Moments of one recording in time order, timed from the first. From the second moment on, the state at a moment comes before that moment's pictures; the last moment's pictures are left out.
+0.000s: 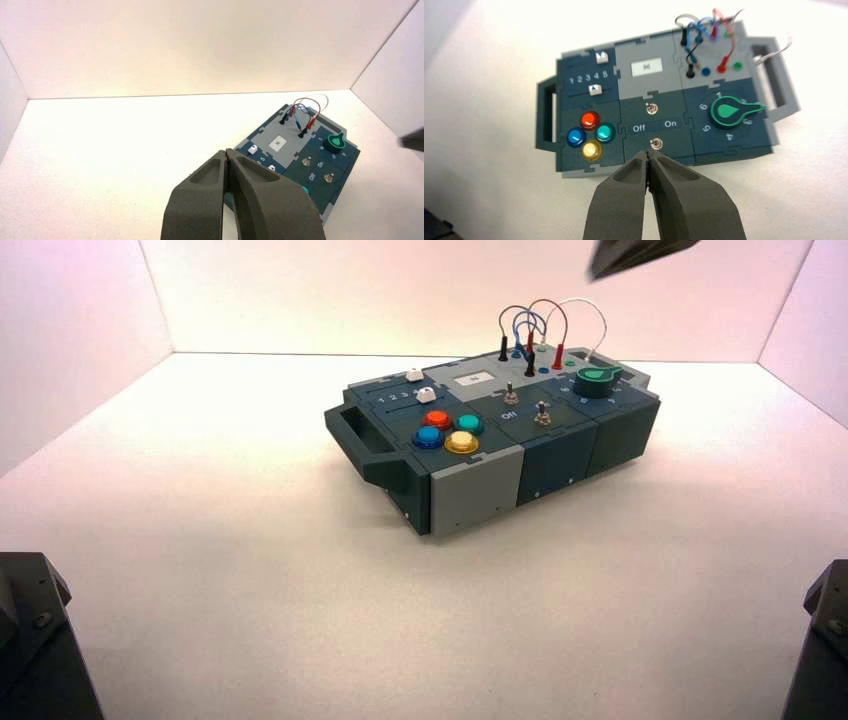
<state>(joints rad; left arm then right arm) -0.35 -1.16 1.13 -0.08 0.41 -0.10 0.46 -0.50 0.87 0.16 0.57 0.03</state>
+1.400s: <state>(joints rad) -0.35 -1.15 1.13 -0.08 0.41 -0.10 0.58 0.27 0.38 0.22 0.56 0.02</state>
